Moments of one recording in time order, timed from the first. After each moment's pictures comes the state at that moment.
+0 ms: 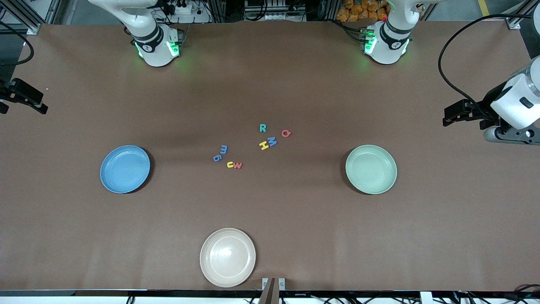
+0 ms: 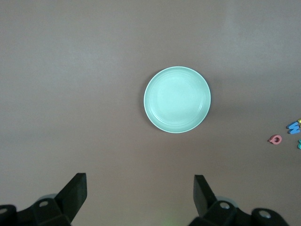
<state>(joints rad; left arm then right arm) 0.02 0.13 -0.09 -1.47 -0.03 1.53 0.00 -0.04 -0.07 -0.05 -1.61 -0.01 1.61 -0.07</state>
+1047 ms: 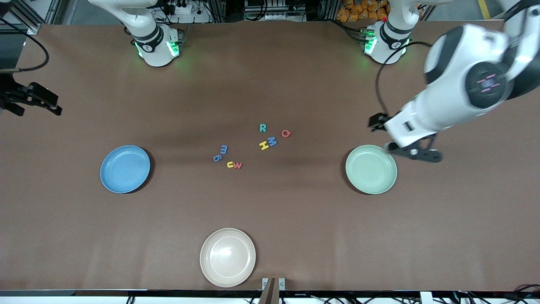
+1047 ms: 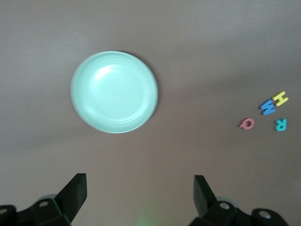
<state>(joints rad) -0.21 0.31 -0.20 -1.52 -0.03 1.63 -0.20 0.00 -0.05 -0.04 -1.68 0.00 1.65 -0.06</state>
